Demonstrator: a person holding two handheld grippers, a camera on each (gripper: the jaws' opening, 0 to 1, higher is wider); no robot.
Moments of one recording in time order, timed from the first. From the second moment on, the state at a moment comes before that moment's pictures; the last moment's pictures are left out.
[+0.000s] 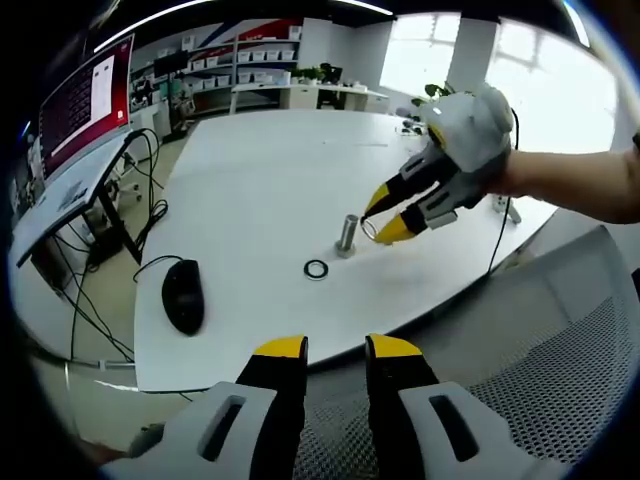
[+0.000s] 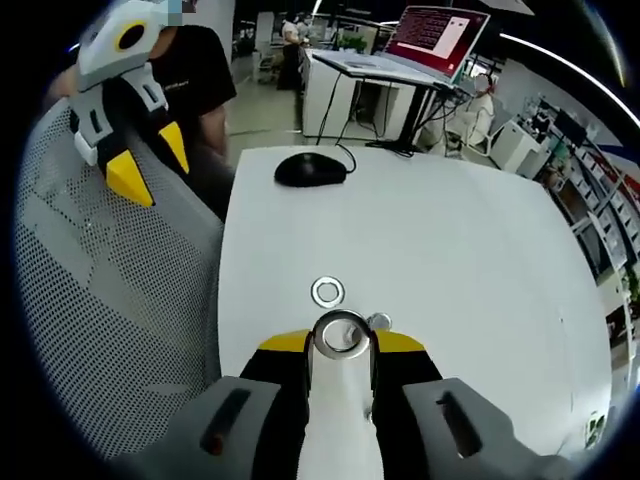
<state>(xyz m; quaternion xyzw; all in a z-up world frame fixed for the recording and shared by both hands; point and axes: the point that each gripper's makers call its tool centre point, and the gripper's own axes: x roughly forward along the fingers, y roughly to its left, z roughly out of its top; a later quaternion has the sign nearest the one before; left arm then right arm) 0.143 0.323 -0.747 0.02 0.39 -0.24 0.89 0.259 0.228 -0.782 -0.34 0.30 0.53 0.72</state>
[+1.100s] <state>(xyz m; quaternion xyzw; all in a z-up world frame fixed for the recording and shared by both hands) 0.143 0.325 -0.748 0.02 0.39 -0.24 0.89 0.295 0.232 -0.797 -0.38 0.32 0.52 0.69</state>
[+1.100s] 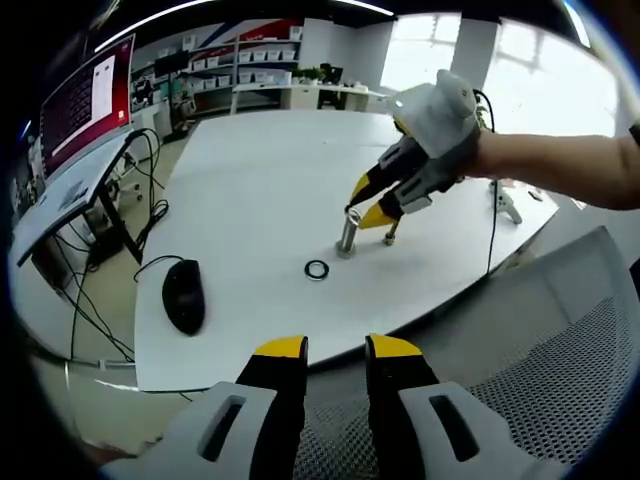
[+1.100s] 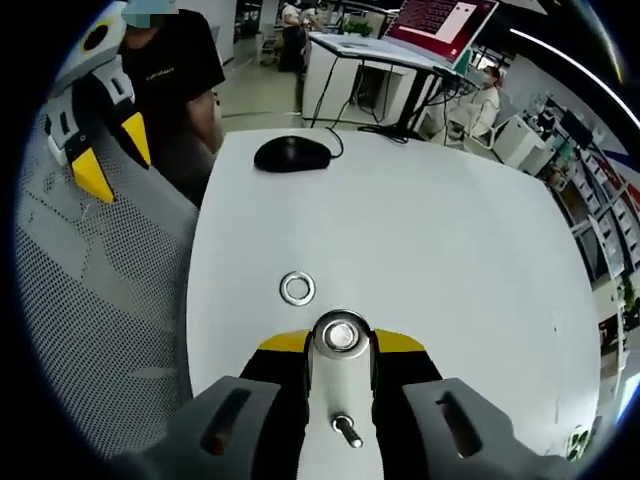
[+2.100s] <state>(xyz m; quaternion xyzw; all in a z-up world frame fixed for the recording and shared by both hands) 0.142 0.324 -0.749 0.02 0.40 -0.24 0.89 0.295 0.235 -0.806 -0.40 0.37 0.54 0.64</state>
